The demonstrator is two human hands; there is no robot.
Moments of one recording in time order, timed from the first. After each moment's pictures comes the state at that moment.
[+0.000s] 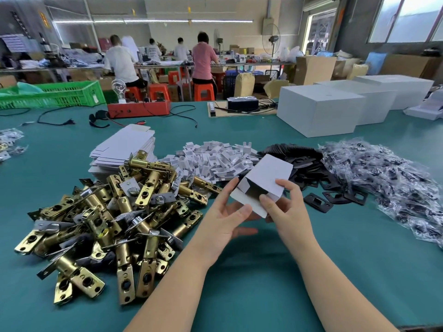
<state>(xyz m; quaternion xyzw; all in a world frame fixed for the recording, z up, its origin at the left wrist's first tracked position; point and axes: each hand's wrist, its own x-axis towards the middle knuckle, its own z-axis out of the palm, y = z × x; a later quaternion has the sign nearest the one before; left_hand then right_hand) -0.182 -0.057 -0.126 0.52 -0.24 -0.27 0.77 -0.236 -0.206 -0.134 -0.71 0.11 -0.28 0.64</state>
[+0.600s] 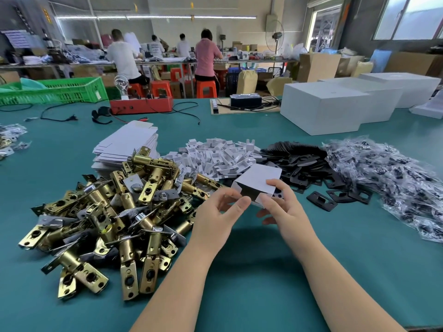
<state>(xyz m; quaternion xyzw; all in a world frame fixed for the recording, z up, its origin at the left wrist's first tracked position) -0.178 -0.051 -0.123 0.69 -0.26 -0.03 0.68 -0.239 -0.200 -0.128 -0.71 0.06 -0.20 0.68</state>
